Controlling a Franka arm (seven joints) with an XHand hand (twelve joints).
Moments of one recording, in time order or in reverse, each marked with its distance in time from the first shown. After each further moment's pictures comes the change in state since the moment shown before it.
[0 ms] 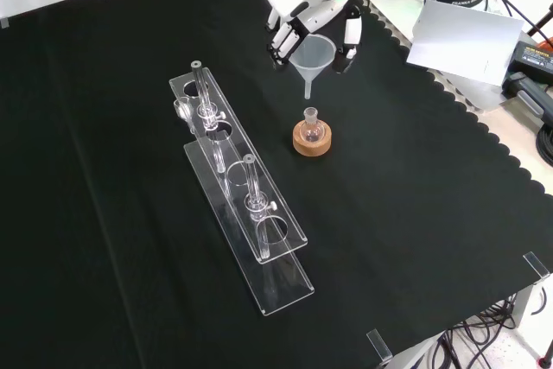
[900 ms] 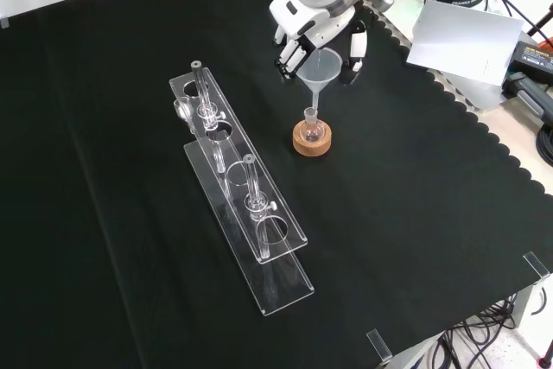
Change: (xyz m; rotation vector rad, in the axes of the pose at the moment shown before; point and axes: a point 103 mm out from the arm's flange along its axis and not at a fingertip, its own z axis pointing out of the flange) arm 0.017 0.005 0.019 0.024 -0.013 -0.021
